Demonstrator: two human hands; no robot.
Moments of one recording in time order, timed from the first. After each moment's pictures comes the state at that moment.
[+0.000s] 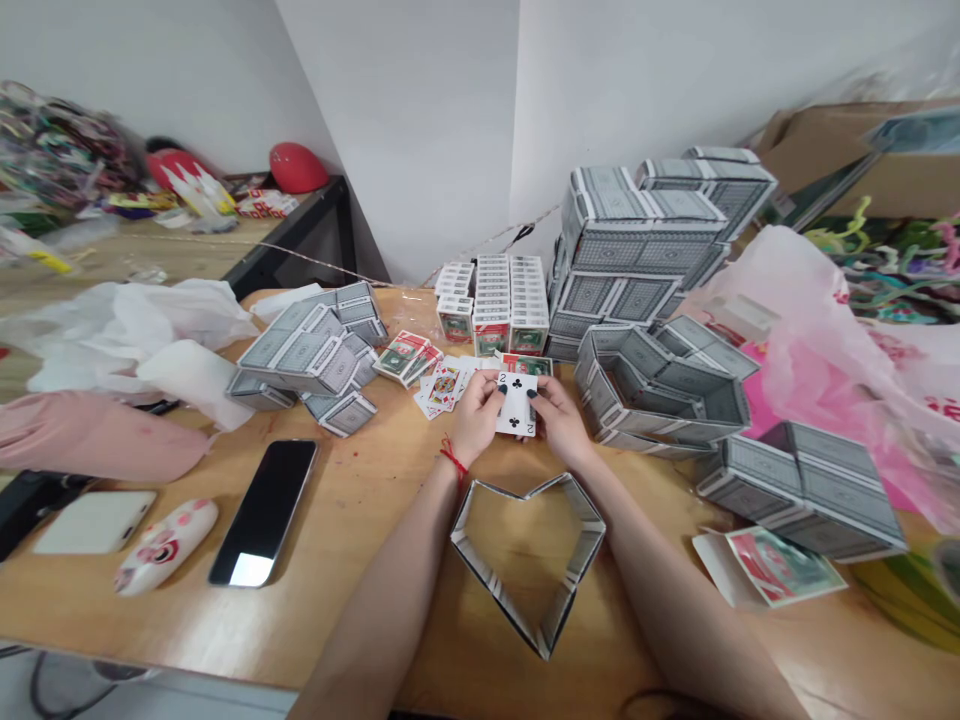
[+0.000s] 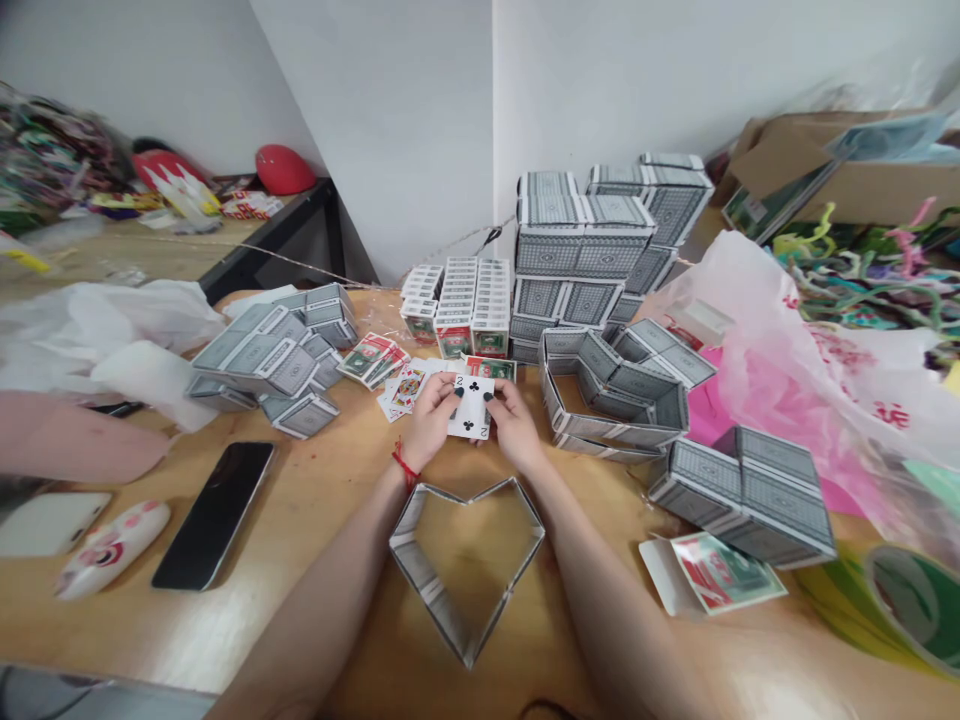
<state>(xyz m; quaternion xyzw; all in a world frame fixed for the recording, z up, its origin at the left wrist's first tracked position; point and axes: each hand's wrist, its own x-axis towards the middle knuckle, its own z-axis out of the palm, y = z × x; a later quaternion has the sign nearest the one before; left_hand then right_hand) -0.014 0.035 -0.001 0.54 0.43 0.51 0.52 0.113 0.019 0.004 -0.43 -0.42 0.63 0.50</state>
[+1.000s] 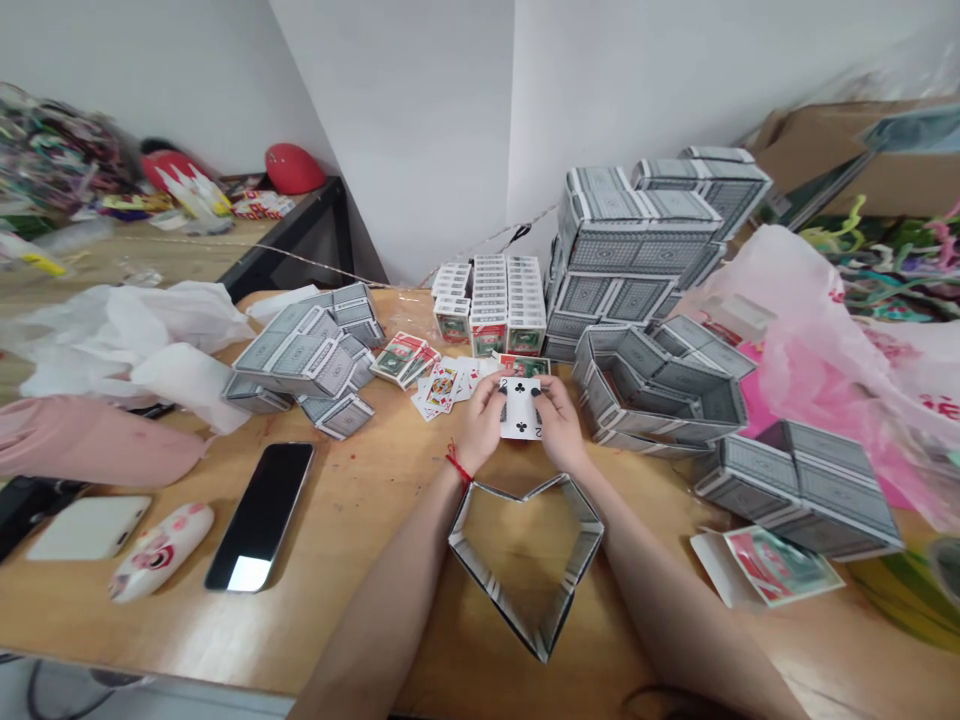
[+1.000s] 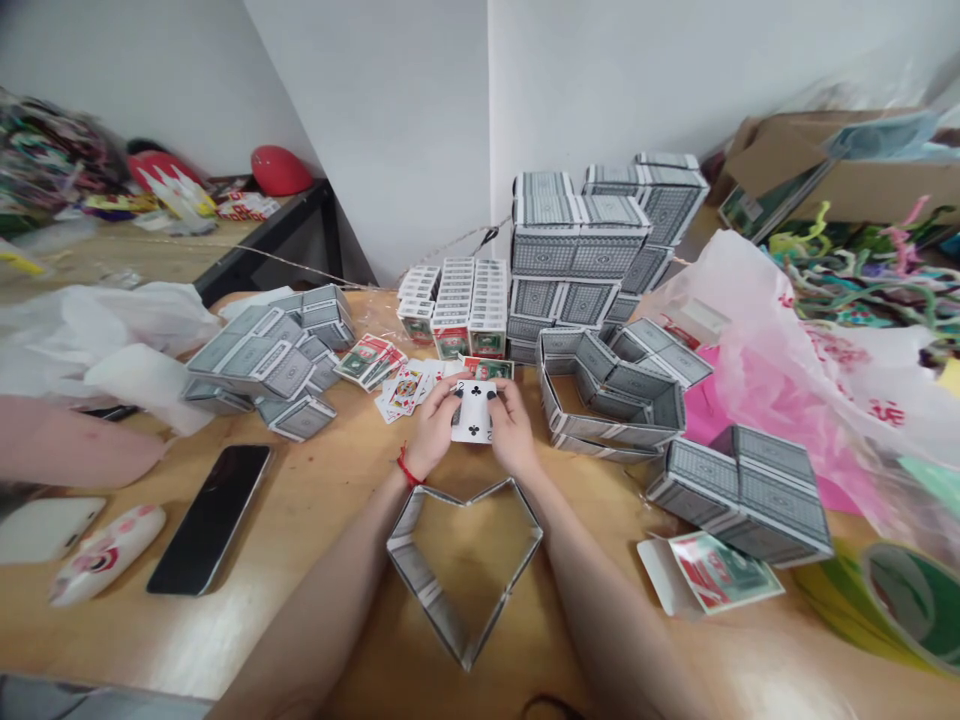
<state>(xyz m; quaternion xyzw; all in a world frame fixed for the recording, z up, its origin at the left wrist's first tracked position) -0.002 0.028 0.016 0.54 0.47 0.50 0.48 0.111 0.016 0.006 -0.51 -0.46 0.46 0.55</state>
